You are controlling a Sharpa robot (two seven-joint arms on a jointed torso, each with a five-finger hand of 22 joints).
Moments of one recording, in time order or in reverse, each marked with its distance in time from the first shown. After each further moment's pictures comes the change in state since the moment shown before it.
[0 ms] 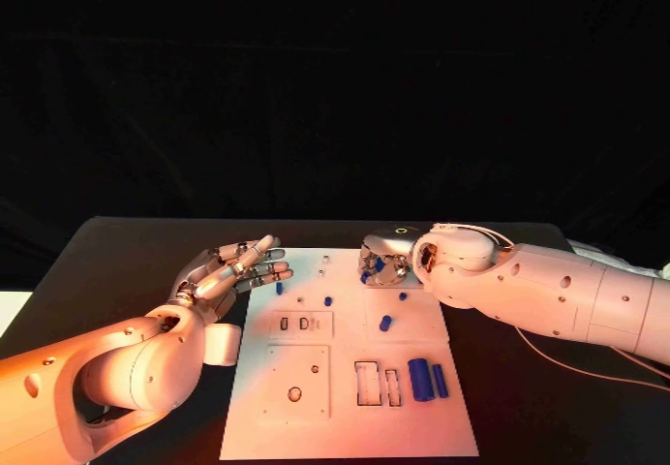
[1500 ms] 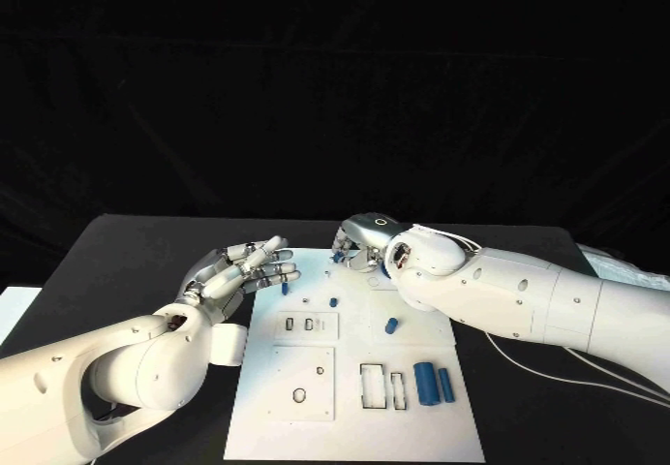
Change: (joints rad) left arm 0.005 0.002 0.000 0.006 0.002 0.010 -0.009; left_hand 0.004 0.004 0.003 -0.003 -0.004 0.000 0.000 0.000 -0.001 0.000 0.000 -0.006 0.000 0.006 0.001 0.000 0.002 0.000 0.007 0.000 0.000 -0.001; right arm -0.007 0.154 -0.002 -0.094 -0.002 -0.248 -0.059; right_hand 0.014 0.008 0.056 0.015 -0.022 0.017 0.004 -0.005 0.007 0.017 0.000 -0.008 -0.001 -0.004 -0.004 0.016 0.007 -0.015 0.007 0.000 0.038 0.046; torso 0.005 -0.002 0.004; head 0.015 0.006
